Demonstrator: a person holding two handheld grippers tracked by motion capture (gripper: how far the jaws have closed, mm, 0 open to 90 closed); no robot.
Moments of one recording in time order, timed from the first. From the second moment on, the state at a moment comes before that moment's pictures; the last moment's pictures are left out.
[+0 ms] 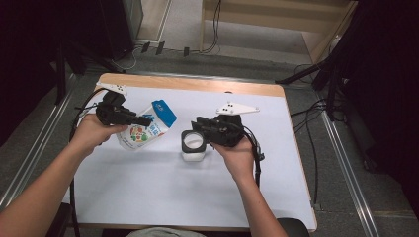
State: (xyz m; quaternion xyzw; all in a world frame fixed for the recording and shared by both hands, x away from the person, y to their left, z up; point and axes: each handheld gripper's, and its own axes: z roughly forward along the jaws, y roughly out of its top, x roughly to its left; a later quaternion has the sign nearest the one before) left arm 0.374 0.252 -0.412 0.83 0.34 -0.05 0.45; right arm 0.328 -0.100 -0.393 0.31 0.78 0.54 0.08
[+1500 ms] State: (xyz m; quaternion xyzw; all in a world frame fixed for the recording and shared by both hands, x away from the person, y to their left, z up) left arm 0.387 0.304 -0.466 0.79 0.37 -0.01 0.49; right arm 0.335 -0.161 -0.390 0.36 0.75 0.54 0.11
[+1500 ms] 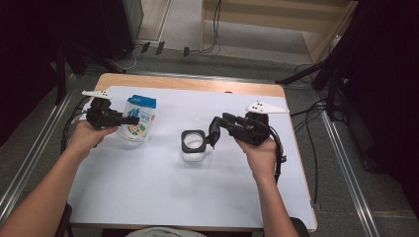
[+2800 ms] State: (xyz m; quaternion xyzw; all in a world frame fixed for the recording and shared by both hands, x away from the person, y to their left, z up) left arm 0.341 0.316 -0.464 0.81 0.35 0.01 0.47; right arm 0.340 -0.176 -0.435 0.39 0.77 0.49 0.09
